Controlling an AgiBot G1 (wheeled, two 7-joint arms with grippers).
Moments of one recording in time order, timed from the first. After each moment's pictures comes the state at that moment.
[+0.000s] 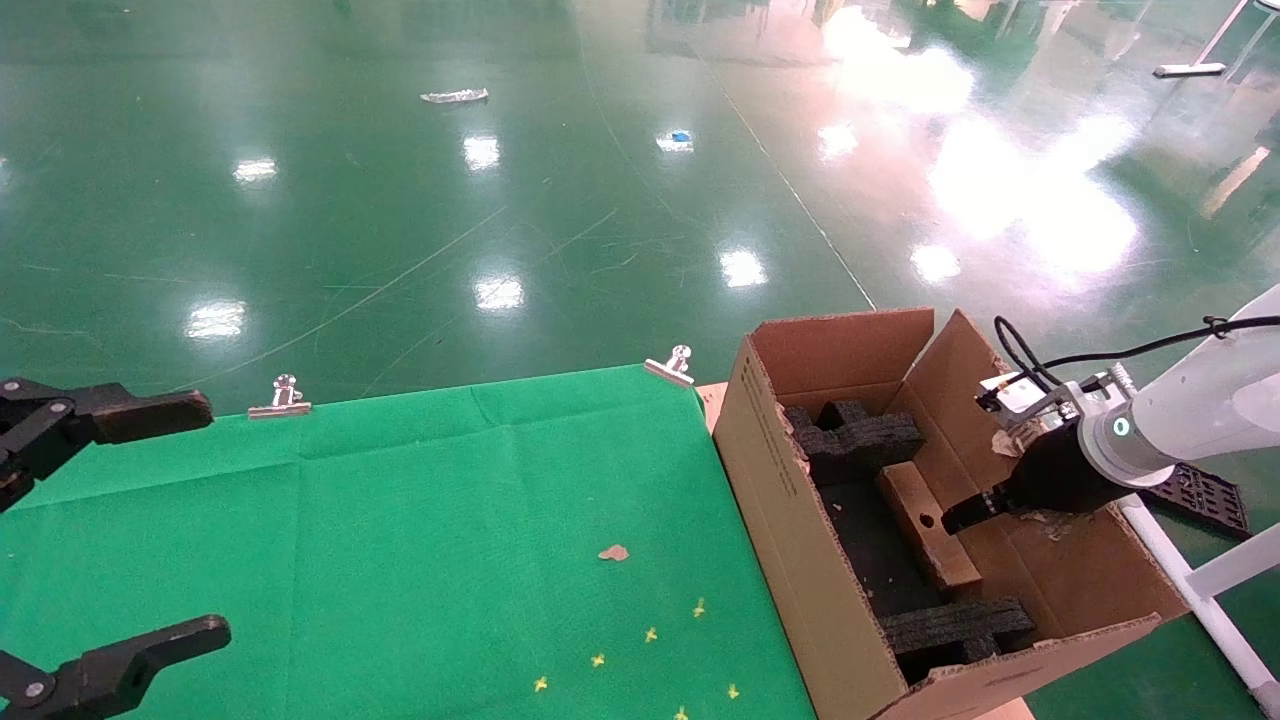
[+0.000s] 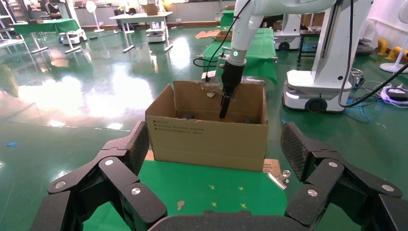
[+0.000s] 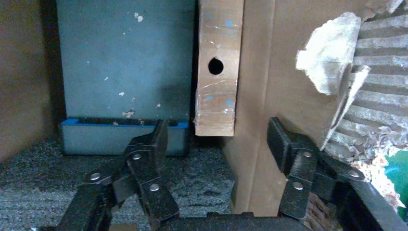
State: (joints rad) left arm -1.08 0.60 0.30 -1.28 0.72 1.49 -0.18; right arm 1.75 -0.83 -1.54 0.05 -1.35 -1.12 0.76
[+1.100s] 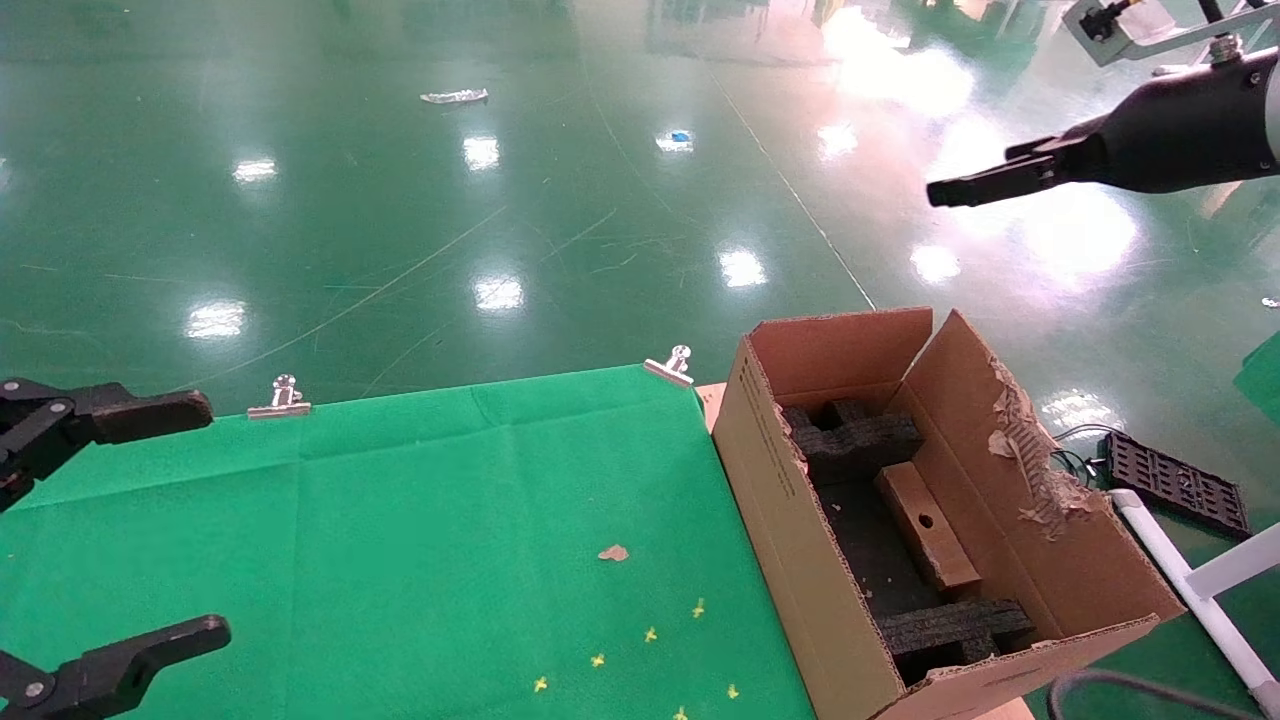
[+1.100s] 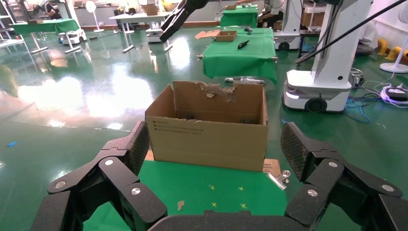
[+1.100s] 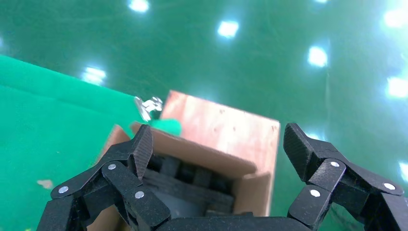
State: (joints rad) left arm -1.08 0.60 0.30 -1.28 0.72 1.49 -0.18; right arm 2.25 -0.69 -1.44 0.26 -1.24 -1.24 0.55
